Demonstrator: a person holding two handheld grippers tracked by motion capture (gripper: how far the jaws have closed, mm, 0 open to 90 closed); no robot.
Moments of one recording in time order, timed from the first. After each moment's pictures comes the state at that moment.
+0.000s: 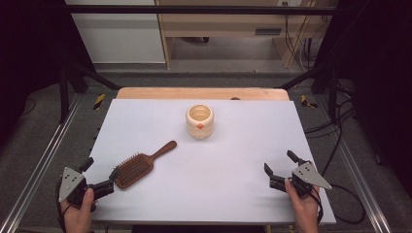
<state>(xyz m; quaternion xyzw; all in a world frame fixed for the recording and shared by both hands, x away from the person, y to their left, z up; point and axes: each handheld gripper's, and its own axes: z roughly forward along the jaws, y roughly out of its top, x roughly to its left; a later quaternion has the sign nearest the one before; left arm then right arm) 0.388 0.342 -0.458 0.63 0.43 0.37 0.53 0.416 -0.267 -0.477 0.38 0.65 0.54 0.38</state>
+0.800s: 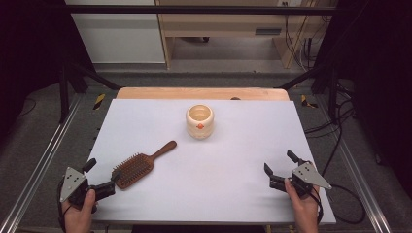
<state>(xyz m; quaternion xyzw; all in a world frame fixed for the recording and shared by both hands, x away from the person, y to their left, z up) 0.386 0.338 -0.458 0.64 0.43 0.36 0.53 0.416 -0.267 -0.477 0.38 0.65 0.54 0.37</state>
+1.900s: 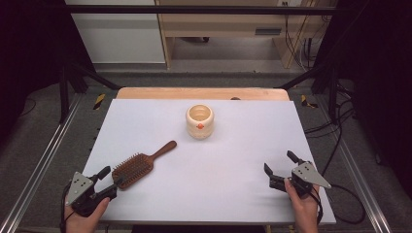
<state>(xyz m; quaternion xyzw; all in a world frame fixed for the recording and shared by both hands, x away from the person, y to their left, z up) 0.369 0.318 -0.454 0.69 0.43 0.31 0.49 0.418 -0.267 -0.479 0.39 0.65 0.53 0.37</state>
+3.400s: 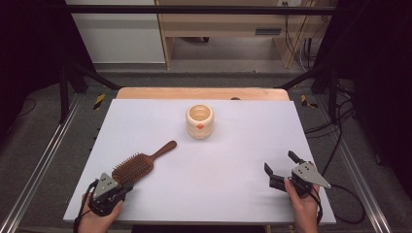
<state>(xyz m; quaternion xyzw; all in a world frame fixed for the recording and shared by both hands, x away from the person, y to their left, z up) 0.378 0.291 -0.473 0.78 0.43 0.22 0.39 0.418 -0.267 -0.480 0.40 0.65 0.53 0.37</state>
